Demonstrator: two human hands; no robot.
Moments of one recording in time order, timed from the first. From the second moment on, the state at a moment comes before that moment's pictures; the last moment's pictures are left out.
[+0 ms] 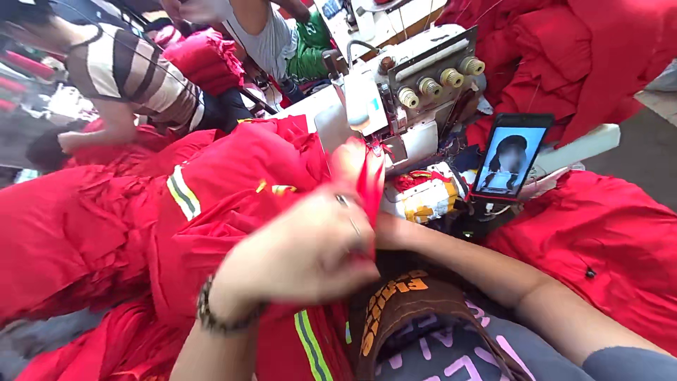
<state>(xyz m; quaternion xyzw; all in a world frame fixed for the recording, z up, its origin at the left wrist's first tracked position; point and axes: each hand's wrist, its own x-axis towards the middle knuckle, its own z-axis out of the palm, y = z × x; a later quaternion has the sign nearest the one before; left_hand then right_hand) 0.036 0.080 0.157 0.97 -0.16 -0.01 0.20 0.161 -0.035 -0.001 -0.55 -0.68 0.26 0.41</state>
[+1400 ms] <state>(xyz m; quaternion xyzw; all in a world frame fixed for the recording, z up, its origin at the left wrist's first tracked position) 0.043 0.084 0.148 0.99 0.03 0.12 -0.05 0.220 -0.110 -0.020 -0.56 -0.53 0.28 0.56</state>
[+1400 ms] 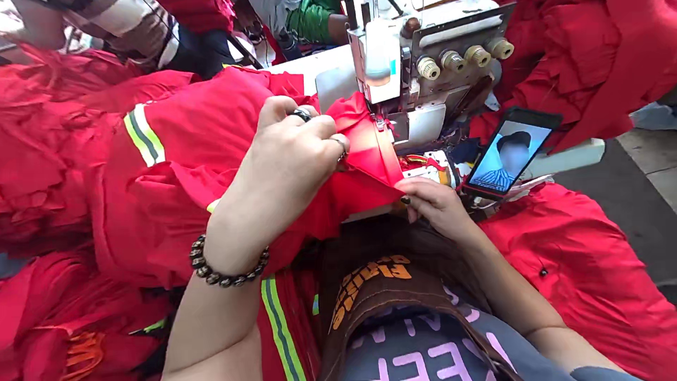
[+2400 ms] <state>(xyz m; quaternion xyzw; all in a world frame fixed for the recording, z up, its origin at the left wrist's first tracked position) 0.089 0.004 0.034 0.93 0.19 0.30 0.03 0.232 -0.075 -0.028 -0.61 -0.64 -0.11 0.47</state>
